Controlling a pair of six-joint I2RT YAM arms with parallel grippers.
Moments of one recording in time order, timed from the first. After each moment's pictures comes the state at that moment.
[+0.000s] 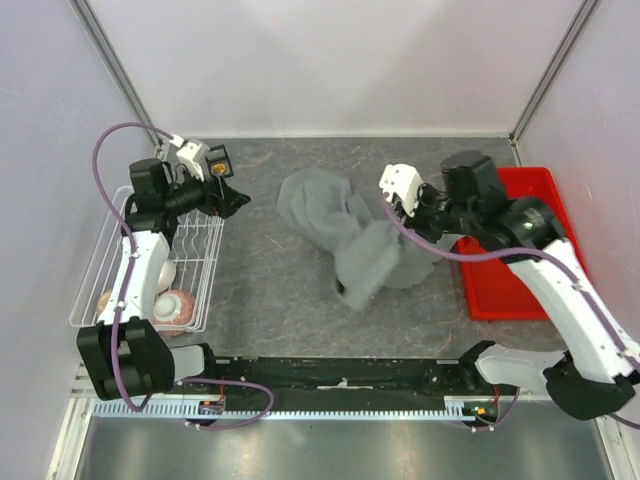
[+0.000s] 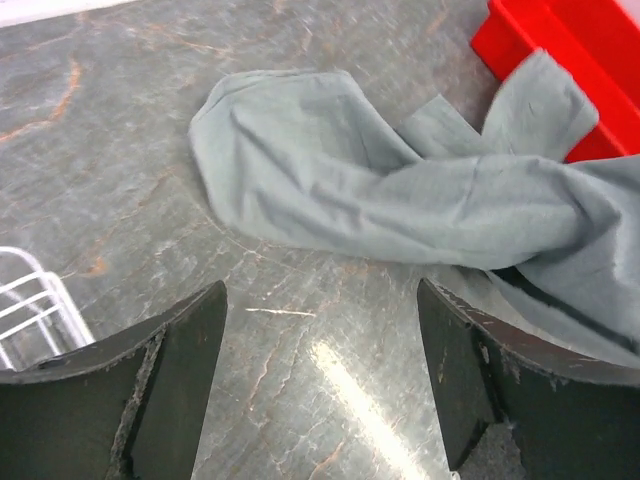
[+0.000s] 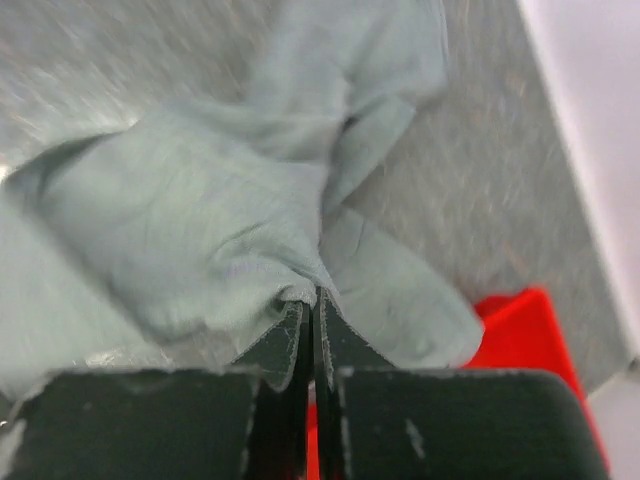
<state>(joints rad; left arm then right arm) 0.15 1.26 1.04 -0.21 0.84 0.01 0.64 1.21 1.64 -1.08 -0.25 -0.58</state>
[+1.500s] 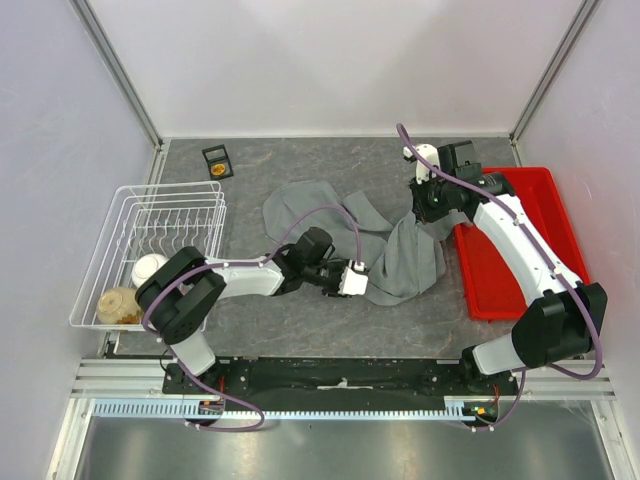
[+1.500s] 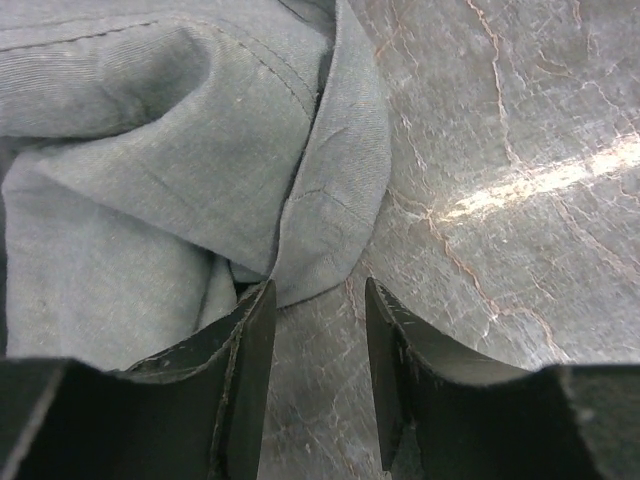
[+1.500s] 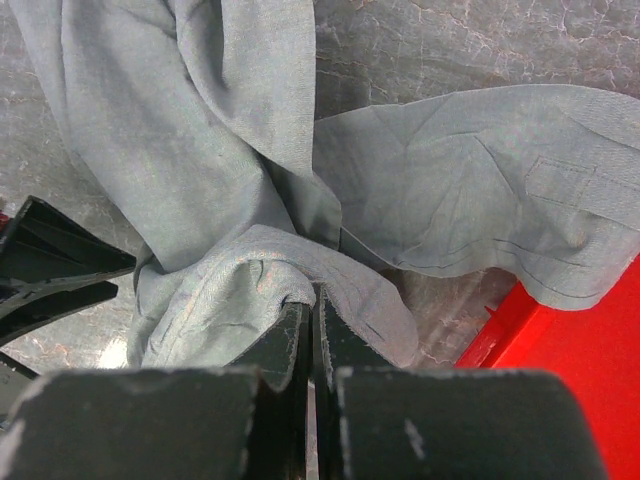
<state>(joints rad) -0.83 1.68 0.79 0.20 0.66 0.86 0.24 1.45 1.35 -0.81 -0.25 -0.16</state>
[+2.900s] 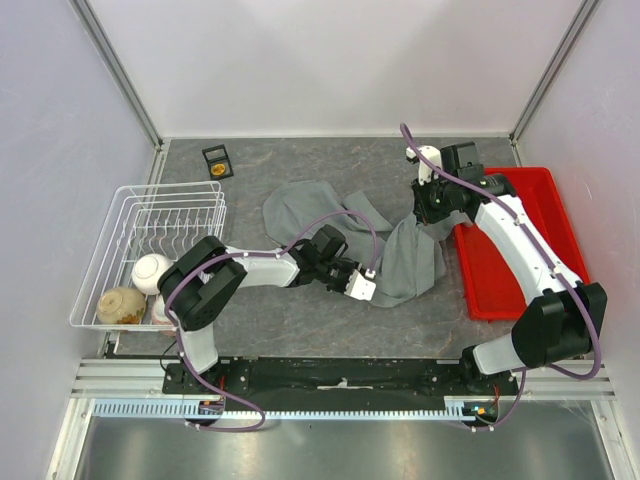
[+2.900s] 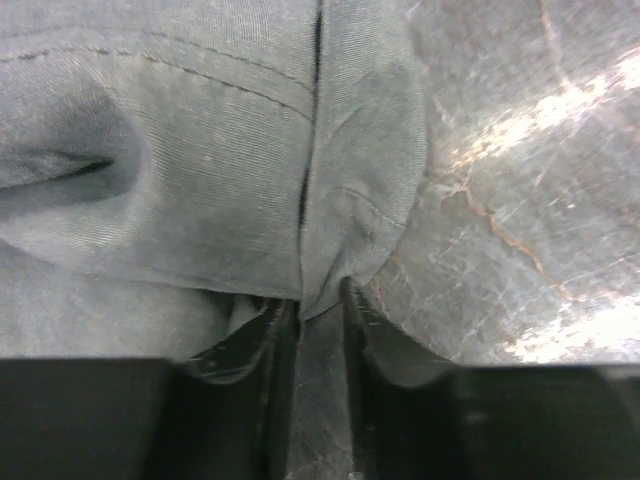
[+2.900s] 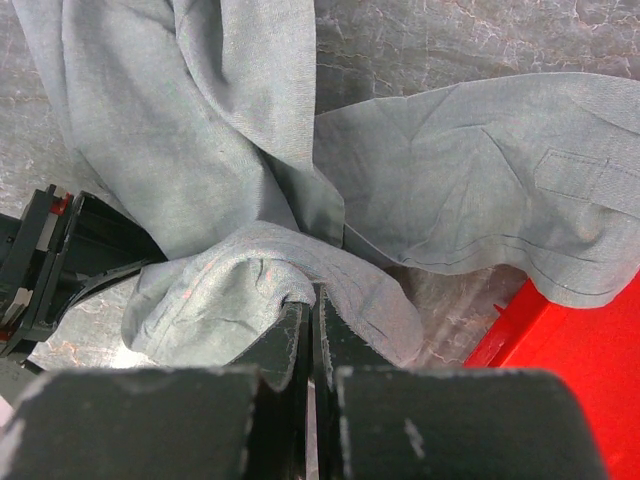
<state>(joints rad) -0.85 1.83 0.93 0.07 0.62 1.07 0.22 1.45 1.33 -0.80 -0.28 -0.15</state>
